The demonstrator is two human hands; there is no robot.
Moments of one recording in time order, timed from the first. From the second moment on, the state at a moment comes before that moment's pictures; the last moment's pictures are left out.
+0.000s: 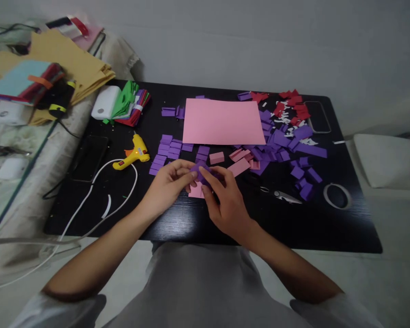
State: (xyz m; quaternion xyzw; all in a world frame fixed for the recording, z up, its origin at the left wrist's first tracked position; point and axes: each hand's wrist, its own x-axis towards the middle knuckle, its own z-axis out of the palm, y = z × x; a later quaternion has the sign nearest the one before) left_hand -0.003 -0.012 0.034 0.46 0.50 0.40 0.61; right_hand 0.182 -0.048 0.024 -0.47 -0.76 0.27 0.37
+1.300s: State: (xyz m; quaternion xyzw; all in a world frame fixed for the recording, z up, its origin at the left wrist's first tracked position) left_hand -0.012 -0.027 -0.017 0.43 0.63 0.39 0.52; right_hand 0.200 -0.046 -0.032 -0.39 -0.85 0.23 0.27
